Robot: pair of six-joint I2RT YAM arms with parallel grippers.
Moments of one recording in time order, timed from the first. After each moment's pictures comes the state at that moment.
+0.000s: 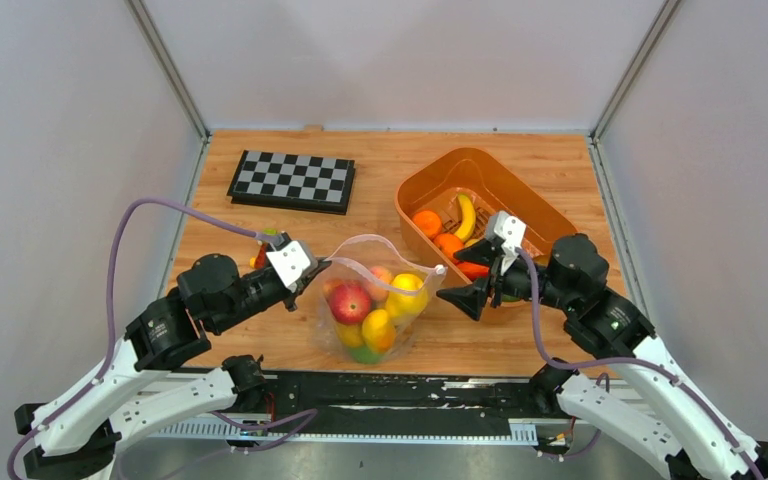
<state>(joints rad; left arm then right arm) -0.98 0.59 0.98 -0.57 -0.07 0.24 0.70 0.65 0.90 -0.42 -0.47 -0.06</state>
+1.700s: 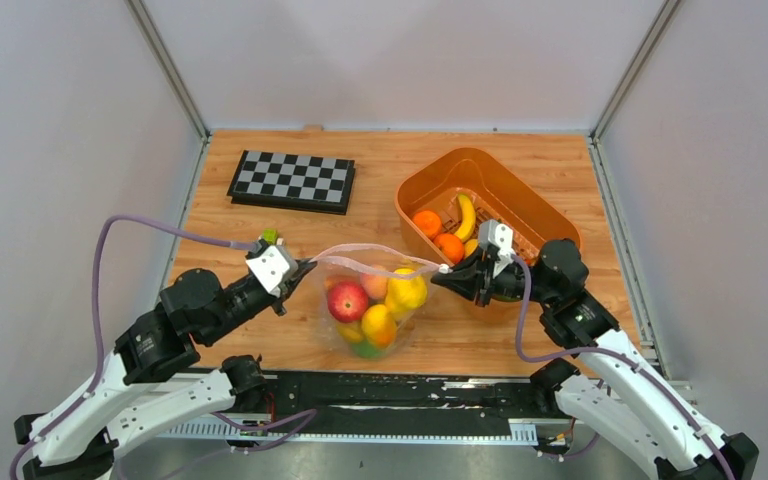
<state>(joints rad) -0.98 0.50 0.93 -0.56 -0.14 0.21 0.56 0.69 0.61 0.02 -0.78 -0.02</state>
